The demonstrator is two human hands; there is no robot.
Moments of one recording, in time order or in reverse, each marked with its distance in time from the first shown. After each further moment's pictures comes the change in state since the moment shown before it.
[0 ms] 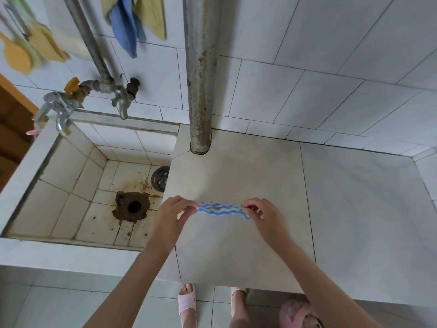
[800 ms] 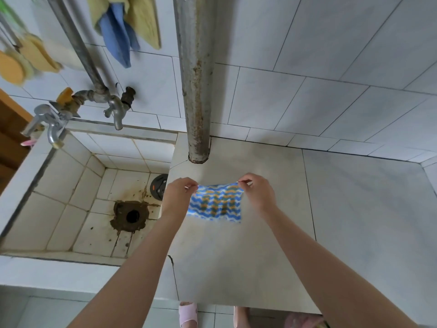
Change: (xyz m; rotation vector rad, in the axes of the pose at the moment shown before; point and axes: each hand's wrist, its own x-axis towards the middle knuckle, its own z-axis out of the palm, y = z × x) left_hand 0.095 -0.012 0.033 -0.100 -0.047 -0.390; right_hand 0.107 -0.013 0.010 -0.039 -0.012 0.231
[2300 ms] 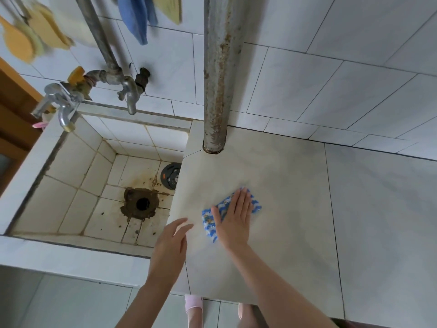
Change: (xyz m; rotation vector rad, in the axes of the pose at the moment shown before) left_hand -0.114 -0.096 -0.008 0.353 0.041 0.235; right_hand -0.070 0.004 0.131 -0.318 -0.024 -0.001
